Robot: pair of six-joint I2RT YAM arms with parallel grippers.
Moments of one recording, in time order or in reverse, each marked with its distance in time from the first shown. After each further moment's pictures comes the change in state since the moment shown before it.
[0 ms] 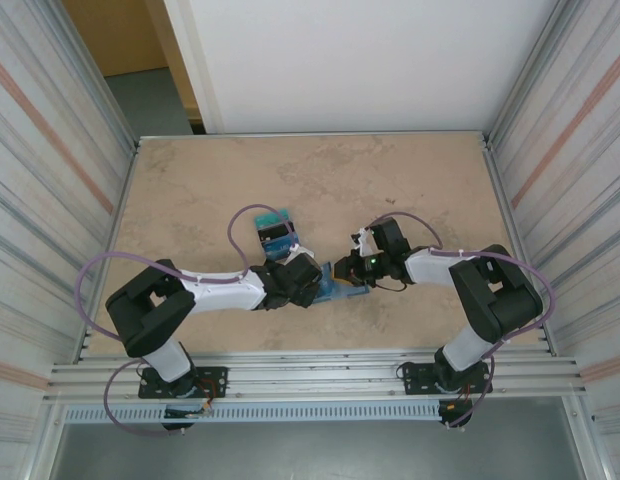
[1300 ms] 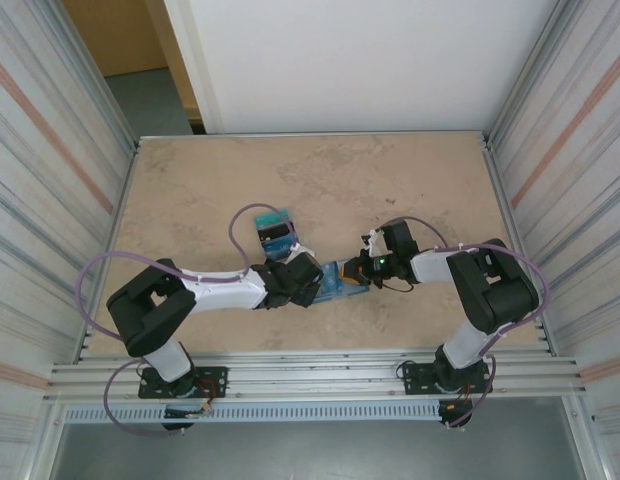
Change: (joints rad) left arm 0.000 0.005 0.019 -0.025 -0.001 0.003; right arm -0.090 0.053 -0.045 0.070 -0.052 0.002
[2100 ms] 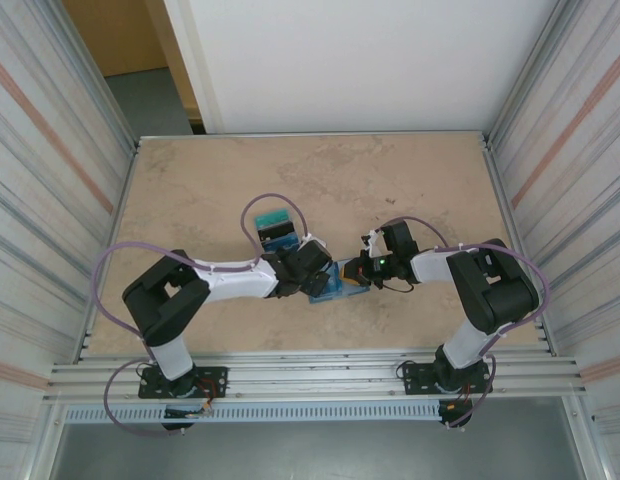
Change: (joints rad) left arm 0.029 0.098 0.124 0.017 0.019 0.077; right arm 0.000 0.000 0.000 -0.015 0.001 -0.018
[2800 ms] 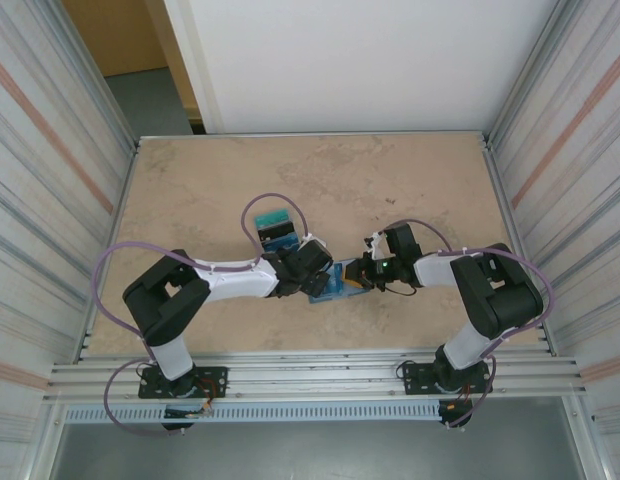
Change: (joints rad) left arm 0.000 0.004 0.005 -0.008 0.000 -0.001; right arm -0.008 -0.037 -0.043 0.026 -0.001 0.016
